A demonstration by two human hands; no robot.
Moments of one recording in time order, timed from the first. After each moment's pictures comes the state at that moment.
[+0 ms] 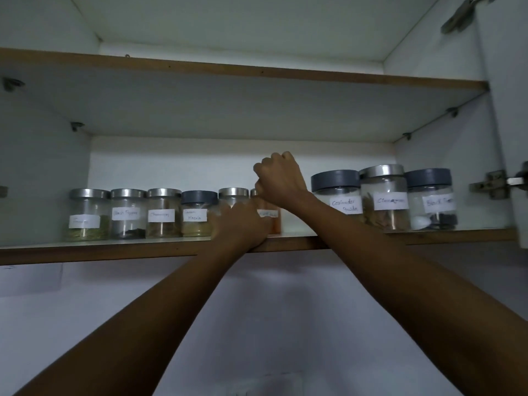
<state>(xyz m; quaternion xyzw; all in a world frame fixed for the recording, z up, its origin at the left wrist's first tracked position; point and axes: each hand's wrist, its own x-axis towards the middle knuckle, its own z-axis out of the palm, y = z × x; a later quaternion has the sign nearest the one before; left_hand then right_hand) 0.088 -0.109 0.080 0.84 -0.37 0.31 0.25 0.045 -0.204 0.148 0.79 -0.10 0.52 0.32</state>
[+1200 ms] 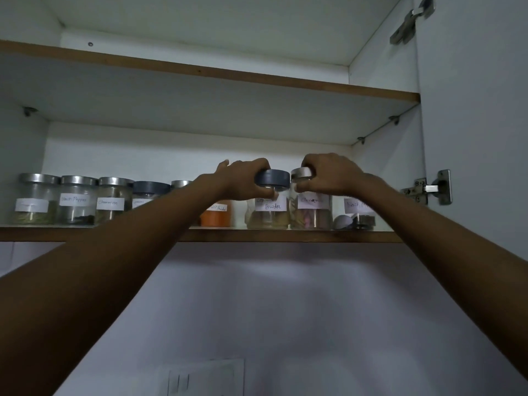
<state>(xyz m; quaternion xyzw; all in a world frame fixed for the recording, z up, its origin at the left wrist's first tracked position) 0.009 -0.176 0.149 0.75 -0.55 0.34 0.16 -0.137 -0.323 0.156 0.89 -0.13 0.41 0.16</state>
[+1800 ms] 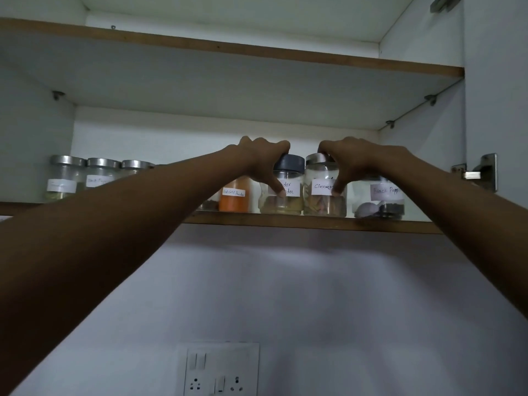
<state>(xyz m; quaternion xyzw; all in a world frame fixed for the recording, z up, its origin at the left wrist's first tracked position) 0.010 -0.180 0.162 0.77 -0.51 0.37 0.02 -0.128 -0.327 0.168 0.93 -0.16 0.27 0.21</state>
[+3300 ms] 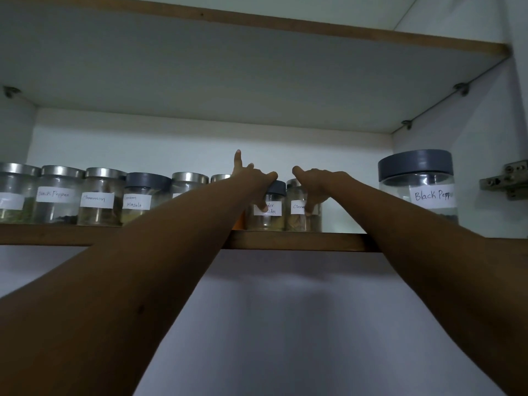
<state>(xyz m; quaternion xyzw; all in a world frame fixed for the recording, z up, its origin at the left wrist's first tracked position) 0.124 -0.273 0.158 0.83 -0.40 0.38 -0.11 0.019 -0.391 0.162 0.93 -0.21 0.24 0.19</state>
